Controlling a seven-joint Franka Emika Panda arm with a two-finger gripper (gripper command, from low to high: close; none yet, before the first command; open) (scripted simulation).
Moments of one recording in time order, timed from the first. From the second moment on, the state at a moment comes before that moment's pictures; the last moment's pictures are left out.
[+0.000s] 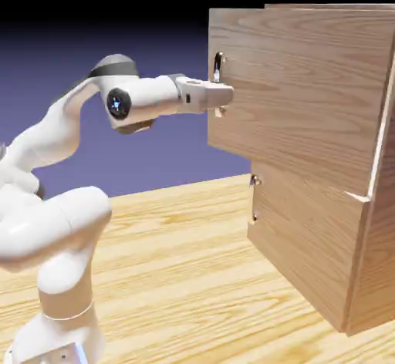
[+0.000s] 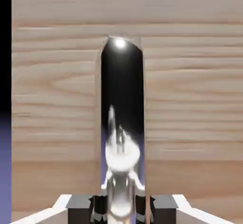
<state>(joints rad) 2.14 1.75 -2.33 -2.84 2.31 1.91 -0.38</state>
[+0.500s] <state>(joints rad) 1.84 1.76 -2.64 -3.01 2.19 1.27 -0.45</state>
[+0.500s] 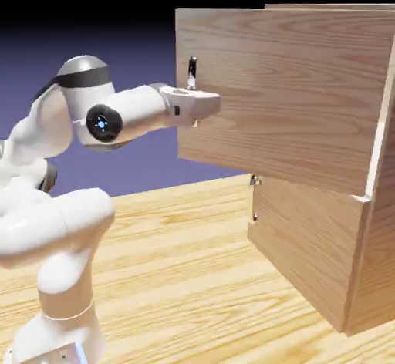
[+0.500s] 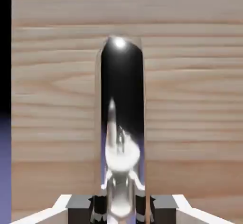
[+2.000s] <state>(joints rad) 1.56 0.22 -2.90 -2.10 0.93 0.47 -1.54</state>
